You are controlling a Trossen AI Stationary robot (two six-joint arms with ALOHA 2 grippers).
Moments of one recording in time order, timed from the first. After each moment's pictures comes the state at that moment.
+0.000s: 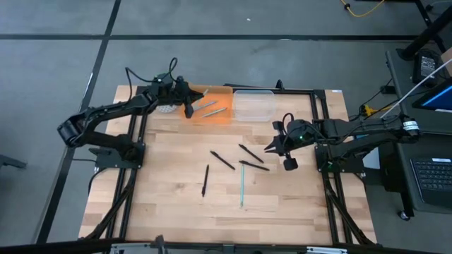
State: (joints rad) left arm 0.76 1.24 0.66 0.22 0.34 0.16; right arm 0.03 1.02 0.77 -0.42 -0.07 -0.27
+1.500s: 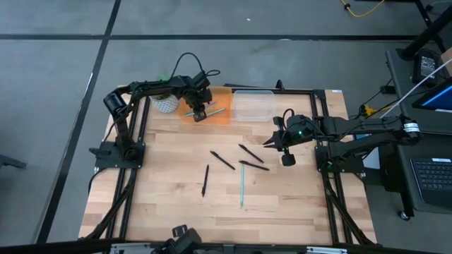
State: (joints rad) left arm 0.70 1.83 1.24 -0.66 0.13 0.35; right arm -0.03 1.02 0.77 -0.41 -0.07 -0.27
